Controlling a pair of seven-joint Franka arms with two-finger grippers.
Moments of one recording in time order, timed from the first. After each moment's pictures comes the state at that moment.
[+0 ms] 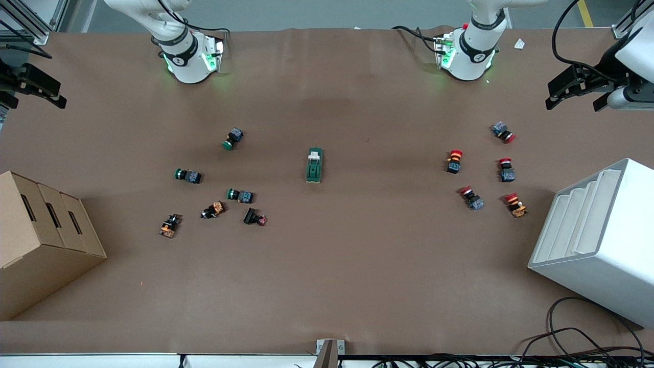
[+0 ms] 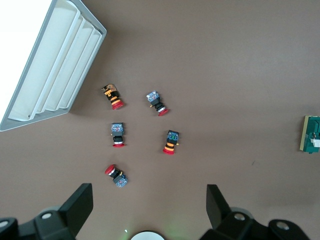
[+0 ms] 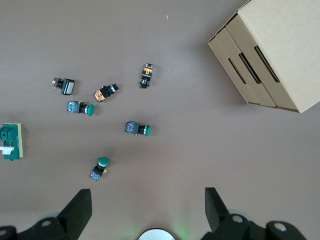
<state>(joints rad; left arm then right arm) -0.03 -0.10 -0.06 -1.59 -0.04 1.47 -0.06 -0.01 -0.10 -0.03 -1.54 0.00 1.40 -0.03</state>
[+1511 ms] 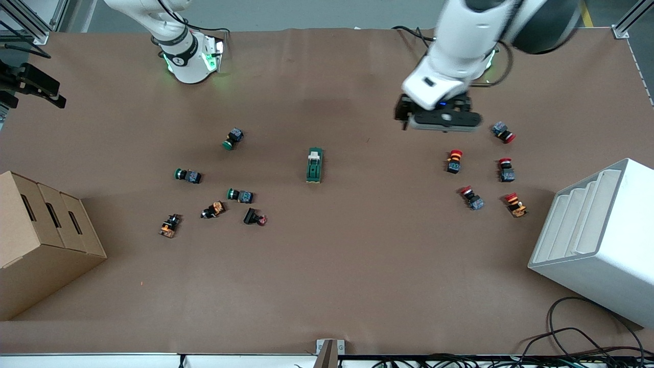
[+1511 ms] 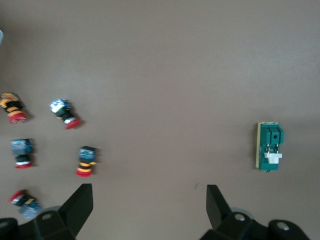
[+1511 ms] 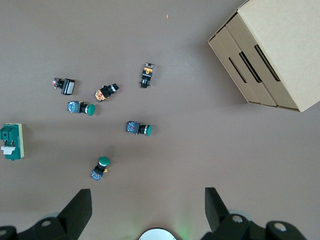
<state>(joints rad) -0.05 -0.02 -0.59 -1.87 0.05 1.90 -0.59 -0.01 -0.10 -0.03 -1.53 0.00 1.40 -0.03</state>
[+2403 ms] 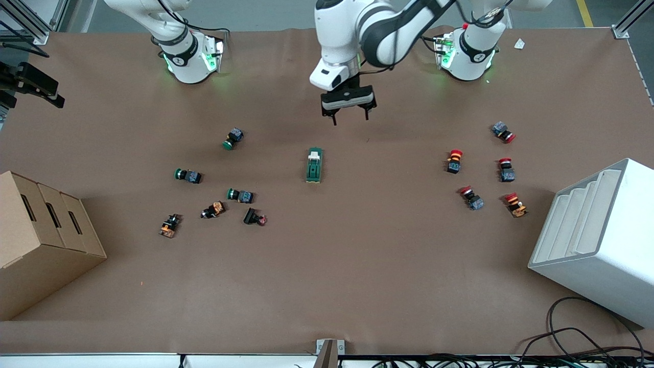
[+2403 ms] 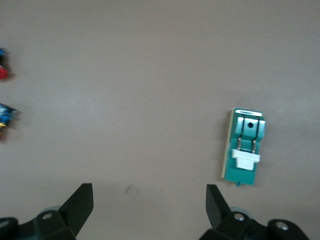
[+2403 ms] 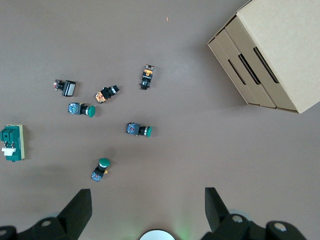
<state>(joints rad) -0.31 0.29 -0.79 -2.03 0.67 2.16 -1.57 -0.01 -0.10 -0.03 -1.53 0.00 1.40 -0.03</state>
